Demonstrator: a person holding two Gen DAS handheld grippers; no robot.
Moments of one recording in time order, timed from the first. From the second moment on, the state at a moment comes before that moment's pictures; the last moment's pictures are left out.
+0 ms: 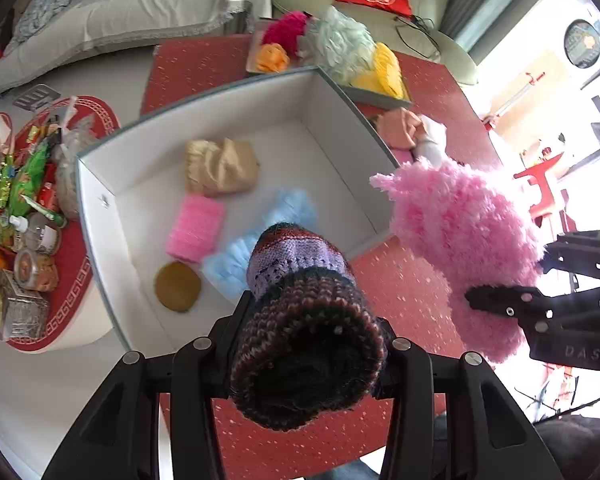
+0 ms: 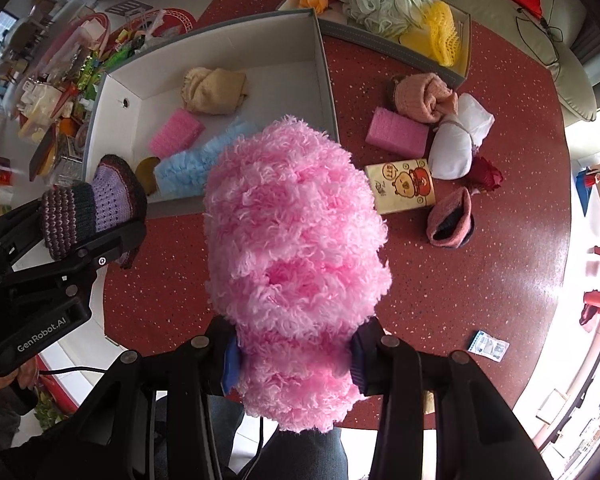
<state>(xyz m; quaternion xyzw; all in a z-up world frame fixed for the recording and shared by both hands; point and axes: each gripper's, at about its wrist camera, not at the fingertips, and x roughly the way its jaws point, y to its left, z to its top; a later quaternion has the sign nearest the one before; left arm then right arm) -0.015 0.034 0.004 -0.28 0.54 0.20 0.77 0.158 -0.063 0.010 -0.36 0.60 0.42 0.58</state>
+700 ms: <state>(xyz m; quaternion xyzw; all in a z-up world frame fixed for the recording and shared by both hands) 0.001 0.133 -0.039 -0.31 0.55 0.29 0.72 0.162 0.059 0.005 -0.35 0.57 0.45 0.60</state>
